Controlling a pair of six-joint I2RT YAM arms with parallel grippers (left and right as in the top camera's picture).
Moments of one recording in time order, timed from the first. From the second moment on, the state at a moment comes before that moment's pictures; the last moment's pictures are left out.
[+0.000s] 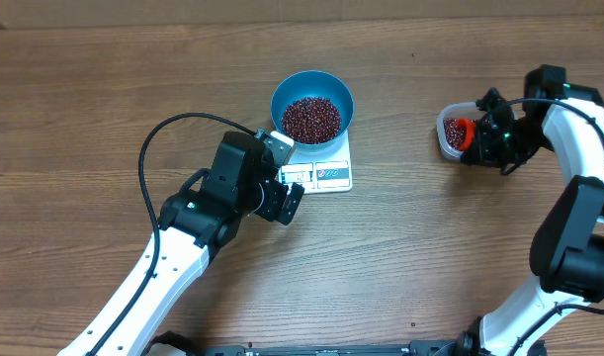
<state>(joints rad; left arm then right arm) -0.46 1.28 0.94 -0.55 0.07 0.03 -0.26 1.95 1.50 -1.11 -0.38 -0.27</state>
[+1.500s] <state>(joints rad) -0.46 1.28 0.94 -0.55 0.07 0.03 -0.48 1.96 1.59 -1.33 -0.93 -0.41</state>
